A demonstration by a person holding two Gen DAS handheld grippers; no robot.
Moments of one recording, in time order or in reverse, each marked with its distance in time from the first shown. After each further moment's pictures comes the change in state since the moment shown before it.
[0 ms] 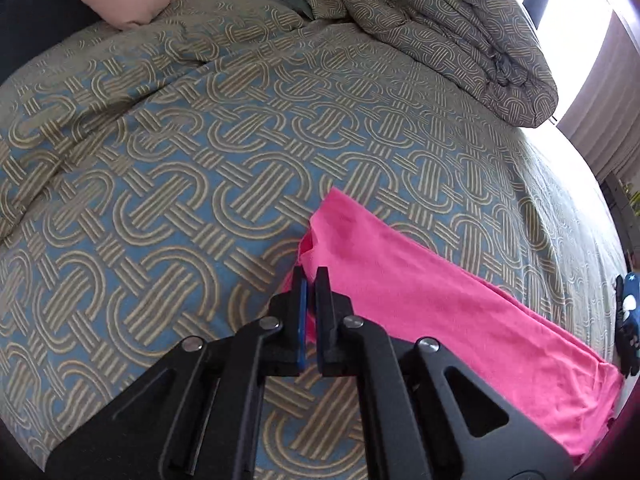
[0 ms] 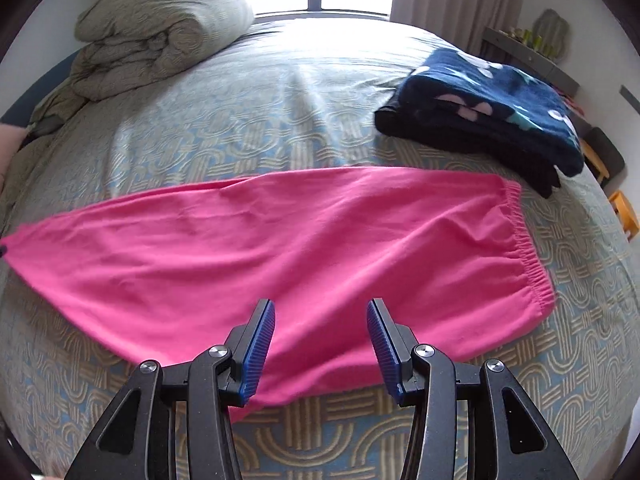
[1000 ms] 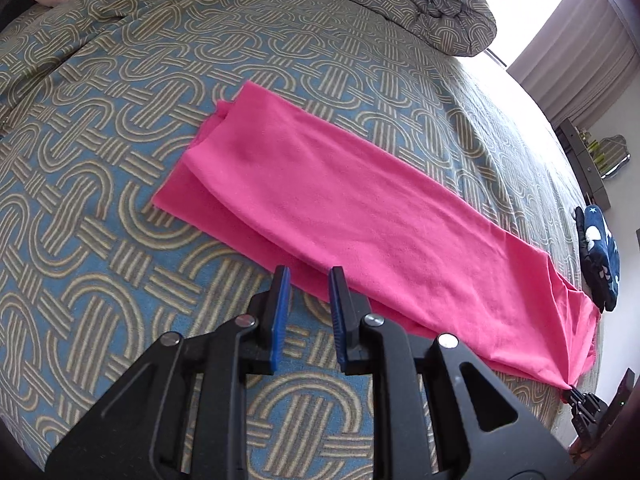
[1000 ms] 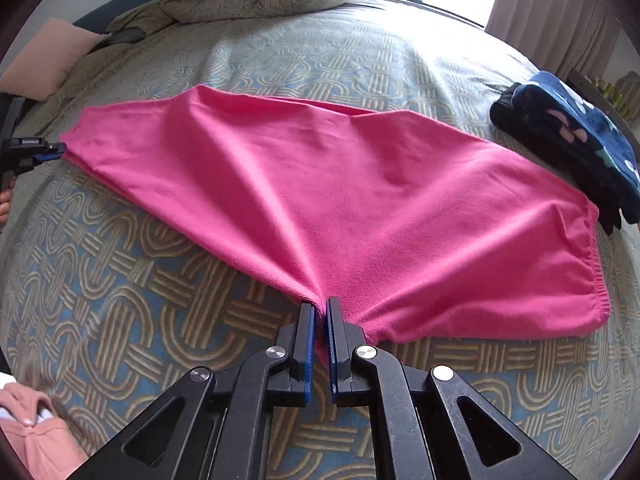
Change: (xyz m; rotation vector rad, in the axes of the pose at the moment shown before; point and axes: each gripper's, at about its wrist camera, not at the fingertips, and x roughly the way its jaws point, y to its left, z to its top) left arm -0.009 -0.047 -0.054 0.137 0.181 -0.146; right arm 0.004 0.072 -0.061 -0.315 0.075 0.140
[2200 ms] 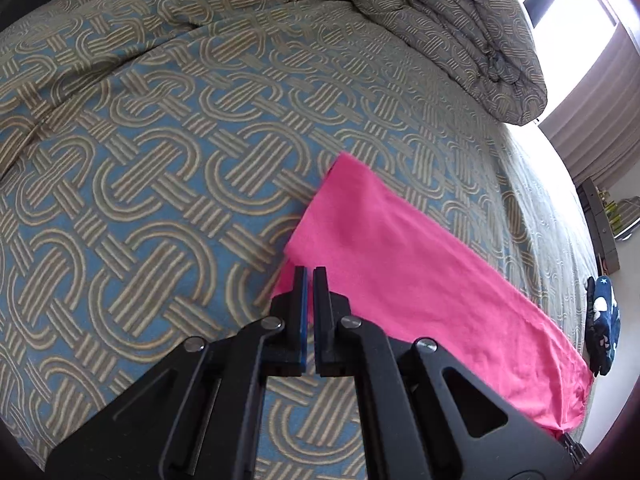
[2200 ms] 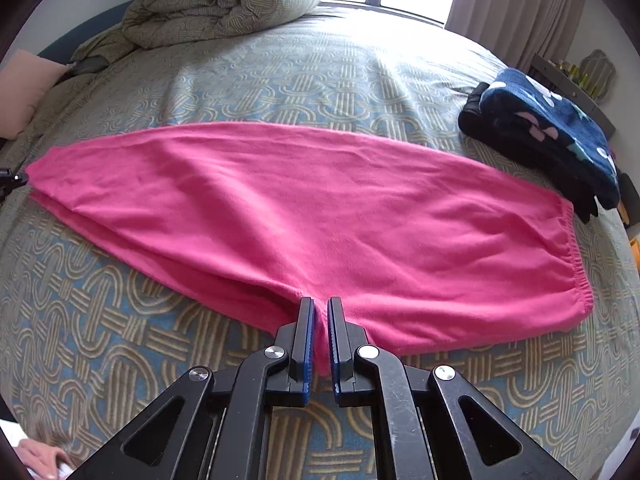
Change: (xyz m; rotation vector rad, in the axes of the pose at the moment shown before) left arm -0.002 0.073 0.039 -0.170 -0.083 0.058; right arm -0.005 -0.004 0.018 0.111 -0.026 -0.085
